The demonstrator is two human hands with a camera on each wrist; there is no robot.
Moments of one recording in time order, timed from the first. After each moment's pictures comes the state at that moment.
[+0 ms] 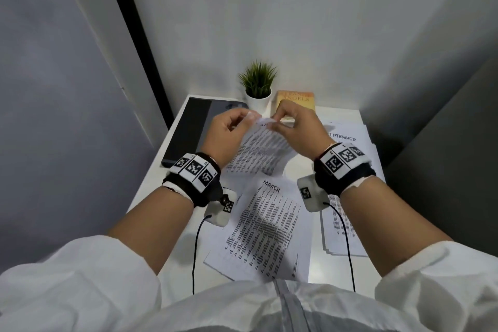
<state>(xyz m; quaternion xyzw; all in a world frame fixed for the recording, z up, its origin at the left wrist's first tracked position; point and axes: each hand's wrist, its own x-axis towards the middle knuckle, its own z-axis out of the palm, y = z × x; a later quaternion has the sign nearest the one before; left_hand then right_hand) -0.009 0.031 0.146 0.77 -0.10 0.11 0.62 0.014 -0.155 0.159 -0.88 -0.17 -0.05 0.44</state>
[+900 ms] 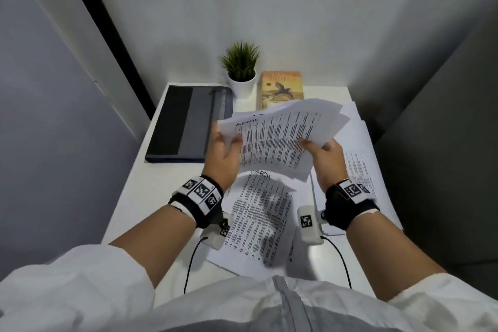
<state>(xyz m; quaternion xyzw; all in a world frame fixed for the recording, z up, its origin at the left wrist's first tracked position) -0.021 0.009 0.065 0.74 -0.04 0.08 0.67 -0.022 -0.216 0.053 -0.68 0.13 -0.06 0.72</state>
